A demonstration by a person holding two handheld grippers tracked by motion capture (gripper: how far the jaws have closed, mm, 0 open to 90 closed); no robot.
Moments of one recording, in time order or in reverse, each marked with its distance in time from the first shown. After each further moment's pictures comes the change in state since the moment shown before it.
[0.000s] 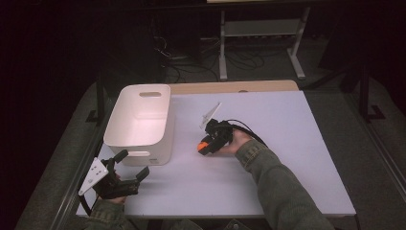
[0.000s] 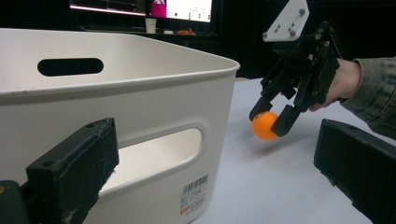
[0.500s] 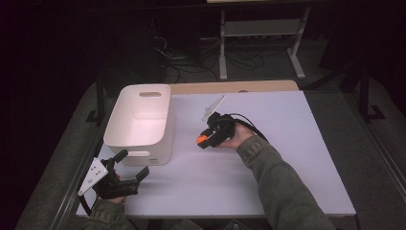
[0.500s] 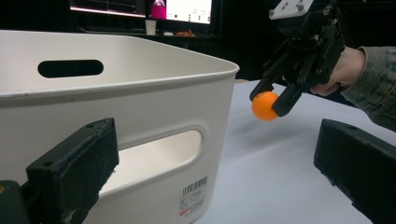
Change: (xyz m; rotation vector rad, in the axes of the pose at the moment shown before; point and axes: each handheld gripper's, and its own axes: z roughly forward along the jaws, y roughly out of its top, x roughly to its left) left arm 0.000 0.000 0.000 -0.006 -0.001 -0.002; right arm 0.001 0.009 -0.024 -0.069 -0.018 -0.007
